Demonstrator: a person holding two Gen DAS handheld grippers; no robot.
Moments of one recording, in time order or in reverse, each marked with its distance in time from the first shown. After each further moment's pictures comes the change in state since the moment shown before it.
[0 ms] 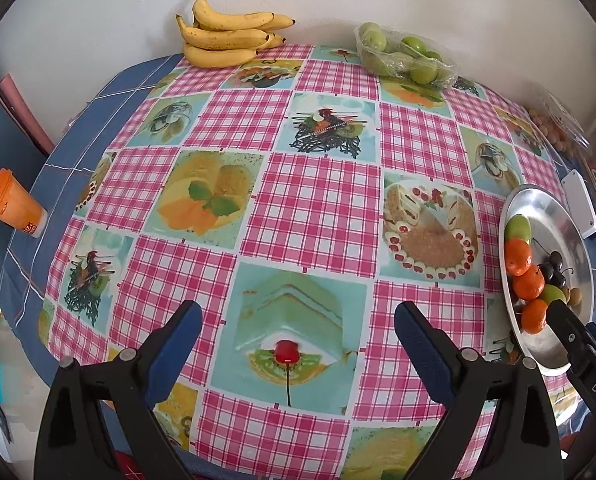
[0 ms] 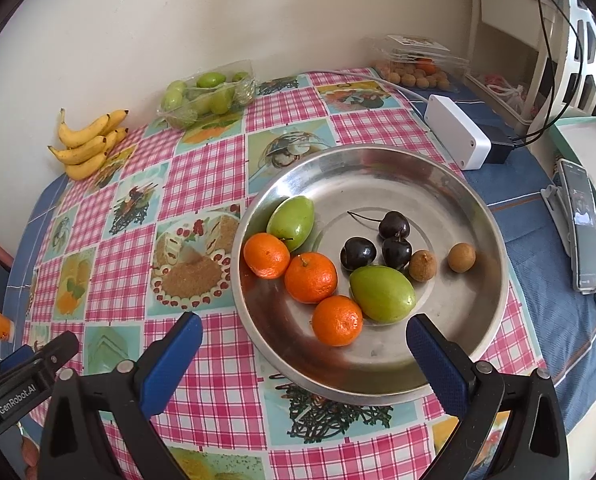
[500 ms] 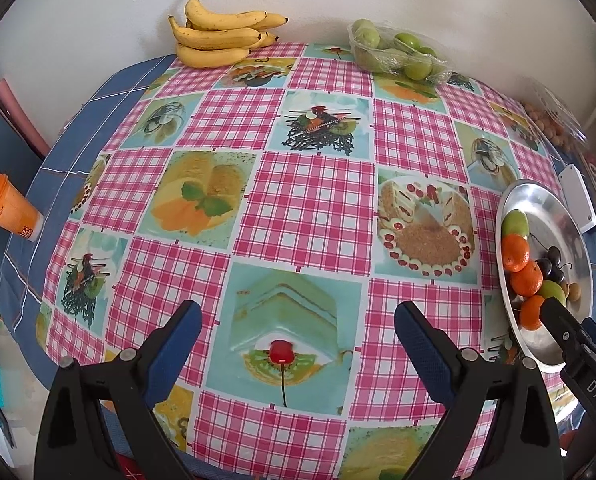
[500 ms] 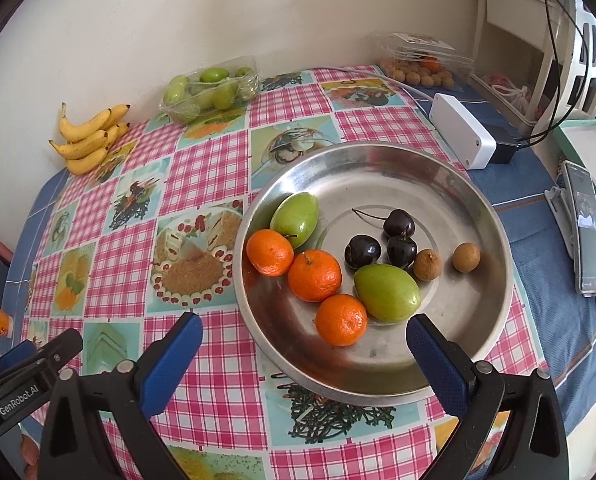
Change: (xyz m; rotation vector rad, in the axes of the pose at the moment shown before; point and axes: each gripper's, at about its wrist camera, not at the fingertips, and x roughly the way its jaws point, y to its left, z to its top) left arm 0.002 -0.004 0.000 0.015 0.003 -0.007; right arm 0.003 0.003 -0.001 -0.011 0.013 0.005
